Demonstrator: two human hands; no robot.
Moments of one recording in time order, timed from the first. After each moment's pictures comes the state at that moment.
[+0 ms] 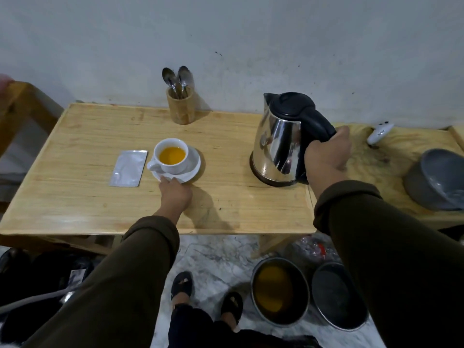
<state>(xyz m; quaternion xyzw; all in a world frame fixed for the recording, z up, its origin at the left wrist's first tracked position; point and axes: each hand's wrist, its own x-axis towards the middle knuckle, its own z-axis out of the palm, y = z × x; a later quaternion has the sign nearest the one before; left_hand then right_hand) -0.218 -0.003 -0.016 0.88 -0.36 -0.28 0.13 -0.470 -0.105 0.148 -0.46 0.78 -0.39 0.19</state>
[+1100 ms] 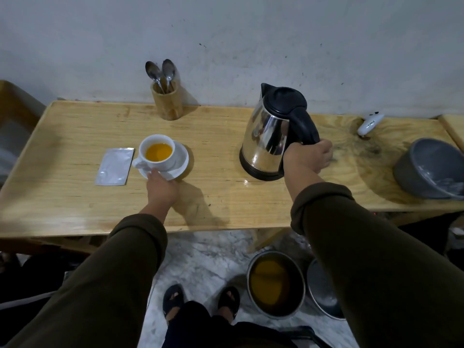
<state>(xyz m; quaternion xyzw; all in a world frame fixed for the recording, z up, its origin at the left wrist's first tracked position) -0.227 0.000 0.002 0.88 -0.25 -0.31 0.27 -0.467 -0.098 0.127 -0.36 0.81 -0.38 0.27</state>
